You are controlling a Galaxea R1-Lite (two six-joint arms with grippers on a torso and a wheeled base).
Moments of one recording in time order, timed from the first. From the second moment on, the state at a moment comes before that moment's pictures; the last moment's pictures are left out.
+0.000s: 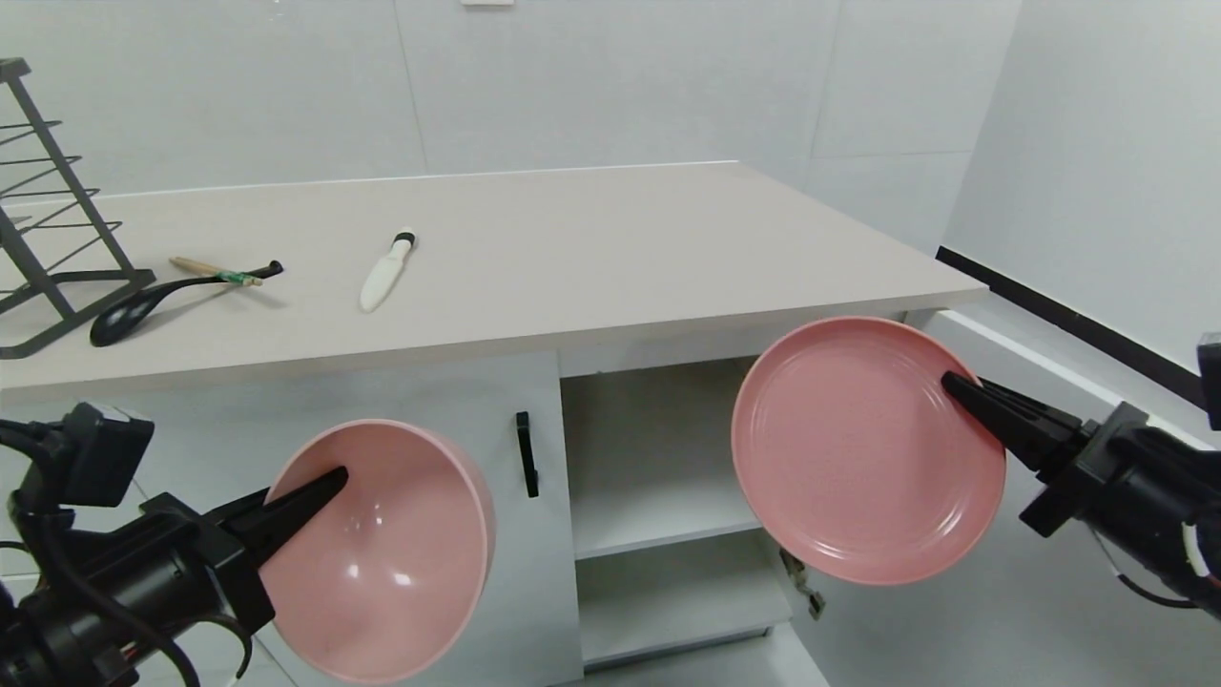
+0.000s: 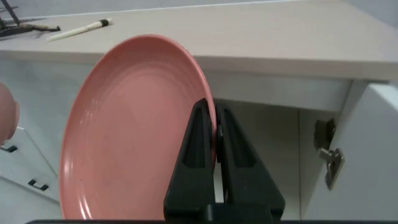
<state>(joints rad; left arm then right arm) -0.25 1.26 -0.07 -1.06 -0.26 -0.13 0.29 1.54 -0.08 -1.57 0.29 0.13</state>
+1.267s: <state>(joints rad) -0.25 1.27 -0.07 -1.05 -0.26 -0.13 0.38 1.71 0.00 -1.57 0.29 0.13</state>
